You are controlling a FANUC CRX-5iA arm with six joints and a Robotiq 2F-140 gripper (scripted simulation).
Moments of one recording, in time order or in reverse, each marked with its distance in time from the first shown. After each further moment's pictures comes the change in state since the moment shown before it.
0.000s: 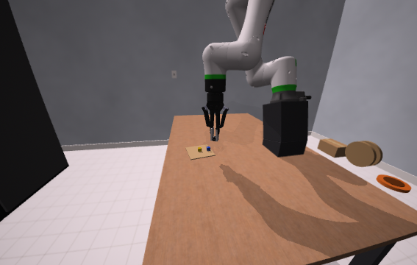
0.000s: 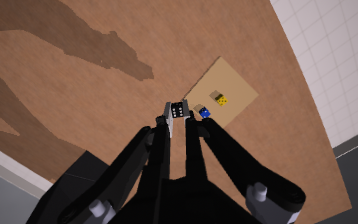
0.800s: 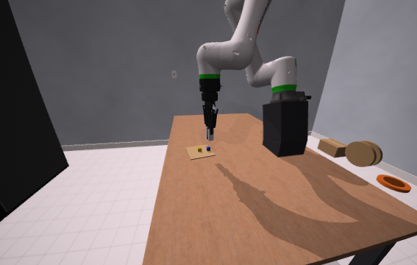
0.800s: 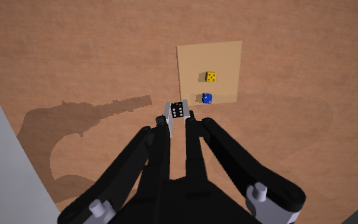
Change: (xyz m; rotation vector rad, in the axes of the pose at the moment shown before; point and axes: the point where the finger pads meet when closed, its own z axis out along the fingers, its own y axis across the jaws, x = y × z) arm 0.004 0.025 -0.002 0.001 0.001 0.764
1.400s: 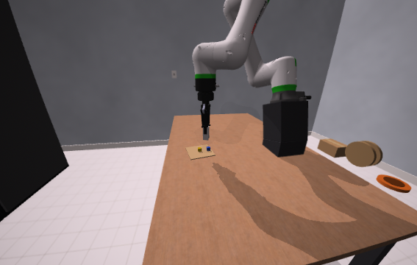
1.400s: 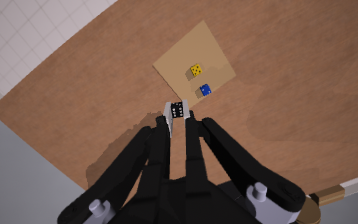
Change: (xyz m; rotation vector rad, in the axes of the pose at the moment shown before) arm 0.015 0.013 -0.001 0.001 0.000 0.581
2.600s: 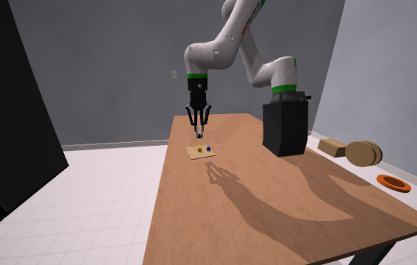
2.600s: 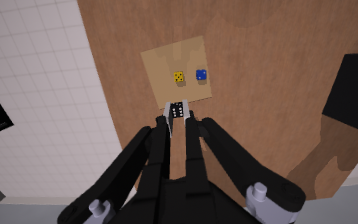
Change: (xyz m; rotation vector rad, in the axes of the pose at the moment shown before) arm 0.039 0.009 -0.002 0.001 0.002 1.147
